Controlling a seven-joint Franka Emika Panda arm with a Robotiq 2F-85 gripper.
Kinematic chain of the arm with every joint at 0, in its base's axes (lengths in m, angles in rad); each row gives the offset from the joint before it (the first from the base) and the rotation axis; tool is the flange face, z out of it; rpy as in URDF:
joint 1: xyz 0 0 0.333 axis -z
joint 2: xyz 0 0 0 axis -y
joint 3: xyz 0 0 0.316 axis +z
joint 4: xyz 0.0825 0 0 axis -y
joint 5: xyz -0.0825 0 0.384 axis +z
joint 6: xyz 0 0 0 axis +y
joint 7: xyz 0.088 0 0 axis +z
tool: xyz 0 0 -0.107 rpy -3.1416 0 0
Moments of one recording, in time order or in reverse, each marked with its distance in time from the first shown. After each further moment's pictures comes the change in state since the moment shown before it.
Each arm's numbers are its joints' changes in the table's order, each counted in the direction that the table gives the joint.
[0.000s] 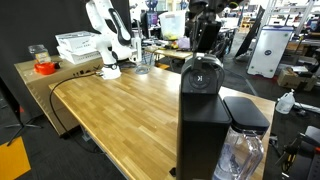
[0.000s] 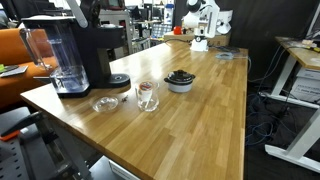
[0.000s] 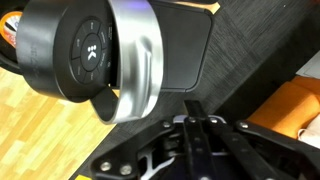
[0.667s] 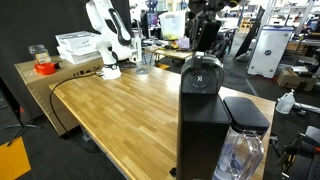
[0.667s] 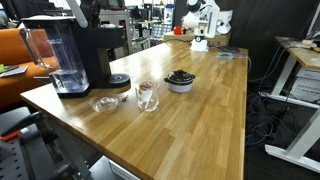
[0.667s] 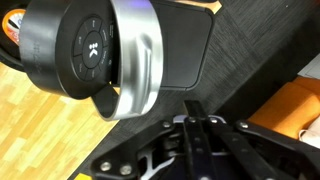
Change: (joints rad) arm 0.003 0.002 0.005 0.005 -0.007 0.000 0.000
